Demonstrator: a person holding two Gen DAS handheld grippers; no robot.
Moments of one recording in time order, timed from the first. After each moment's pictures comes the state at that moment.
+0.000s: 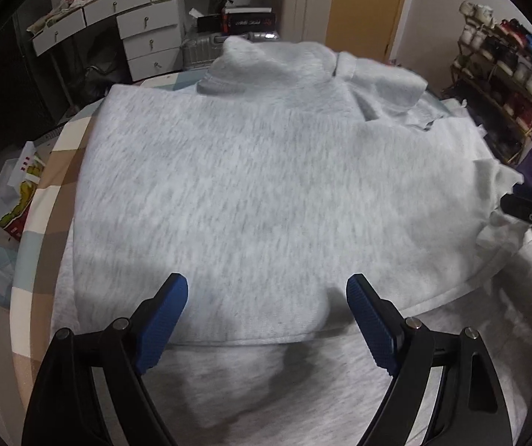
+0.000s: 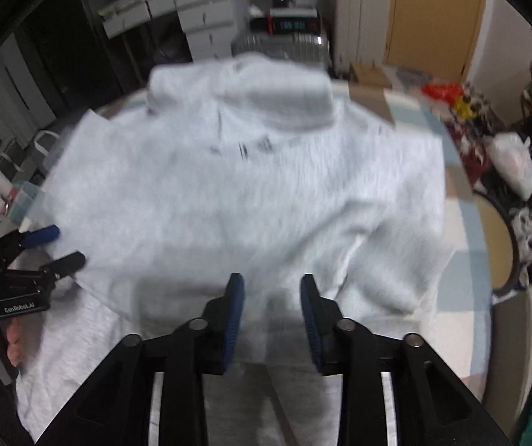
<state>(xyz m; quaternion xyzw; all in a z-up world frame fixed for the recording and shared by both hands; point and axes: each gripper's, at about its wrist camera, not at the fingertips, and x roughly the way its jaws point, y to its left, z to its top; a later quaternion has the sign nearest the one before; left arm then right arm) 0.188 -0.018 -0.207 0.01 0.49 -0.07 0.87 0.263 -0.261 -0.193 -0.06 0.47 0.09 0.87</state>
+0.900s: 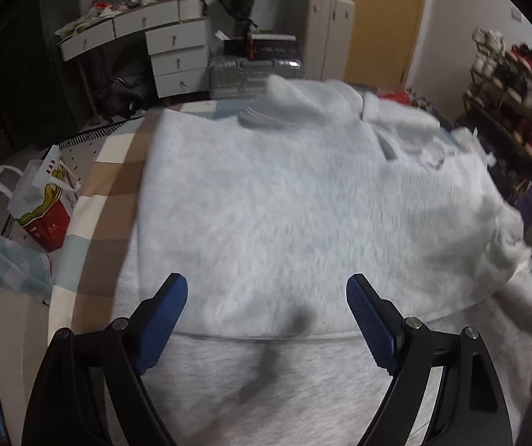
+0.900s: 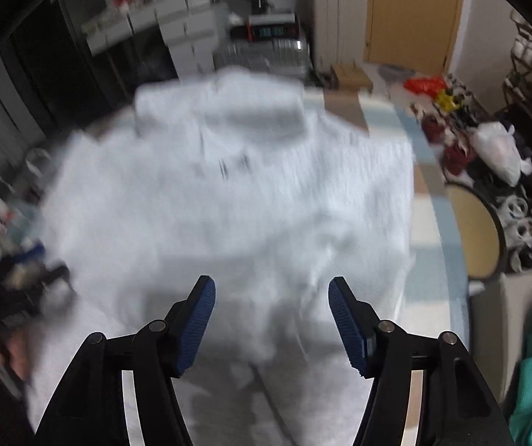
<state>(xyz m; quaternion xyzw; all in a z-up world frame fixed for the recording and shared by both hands) 0.177 0.011 -0.169 -0.03 0.43 -0.04 0.90 0.274 -0.280 -0.142 0.01 0.46 0.09 0.88</state>
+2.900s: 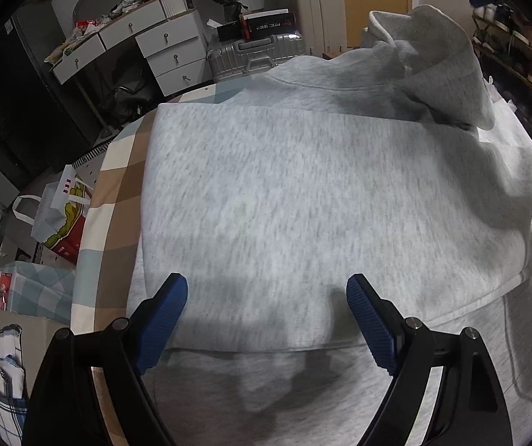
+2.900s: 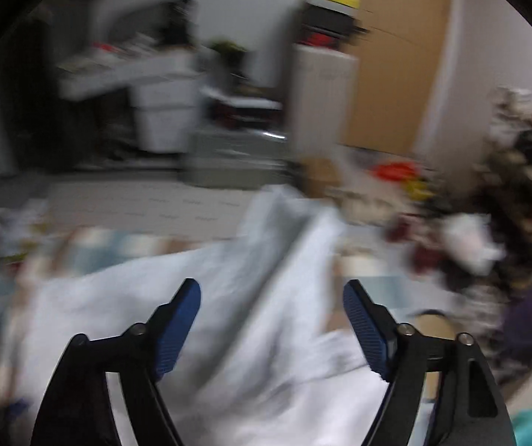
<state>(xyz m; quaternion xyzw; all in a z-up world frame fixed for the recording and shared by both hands) 0.190 -0.001 -0.197 0.08 0.47 -0.01 0.88 0.444 -0.233 -0.085 -0.08 0.39 -0.06 0.91</state>
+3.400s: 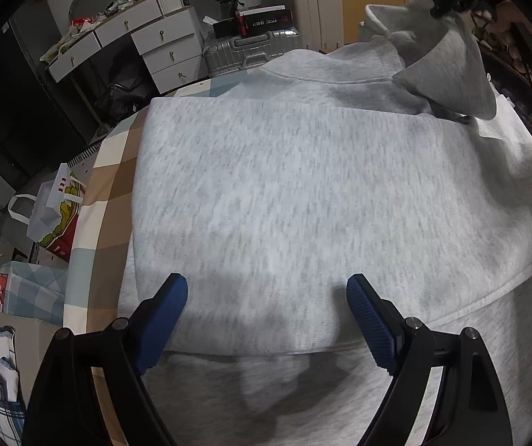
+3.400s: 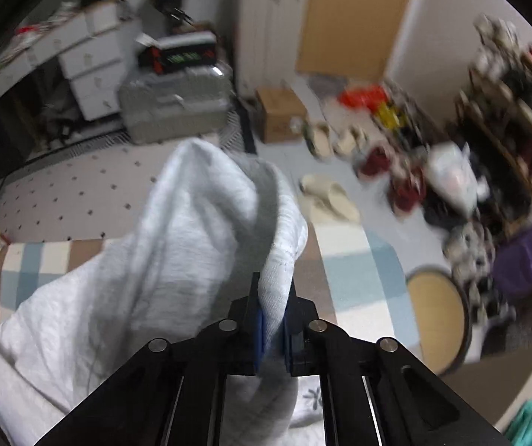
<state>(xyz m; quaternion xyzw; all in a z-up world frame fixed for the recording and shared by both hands) 0.190 -0.002 -0.202 0.09 0.48 -0.02 0.87 0.511 -0.263 -0.130 -0.07 0.45 -0.07 0.89</state>
